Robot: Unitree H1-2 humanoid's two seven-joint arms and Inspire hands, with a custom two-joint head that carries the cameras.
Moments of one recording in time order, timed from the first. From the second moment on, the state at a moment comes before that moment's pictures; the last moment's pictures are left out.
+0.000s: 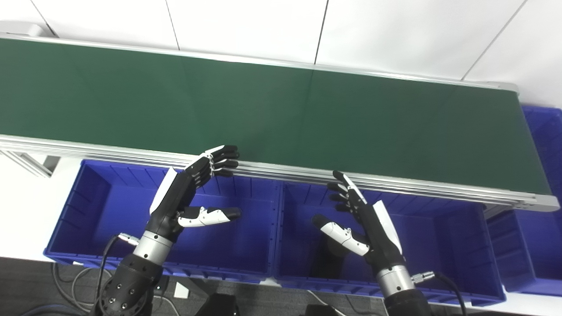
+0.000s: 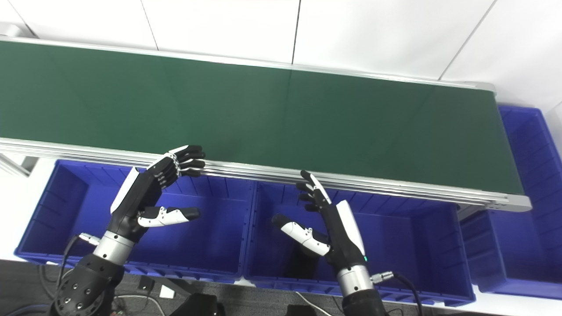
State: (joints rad) left arm 0.30 0.18 -0.12 -0.15 0.02 -0.30 -0.18; right arm 0.35 -0.06 0.29 -0.36 -0.39 0.19 0.13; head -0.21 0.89
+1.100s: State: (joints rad) left arm 0.34 0.21 -0.09 -0.06 0.00 -0.41 -0.20; right arm 0.37 -0.03 0.37 -0.21 -0.41 0.08 0.01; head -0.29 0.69
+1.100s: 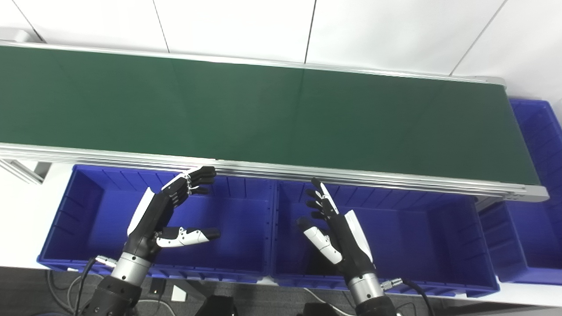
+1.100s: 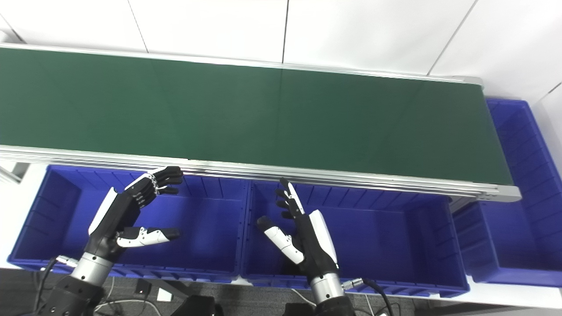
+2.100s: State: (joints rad) left arm 0.34 0.21 -0.09 -0.01 0.02 -0.43 -0.20; right arm 0.37 -0.01 0.37 -0.12 -0.43 -0.04 -0.10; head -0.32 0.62
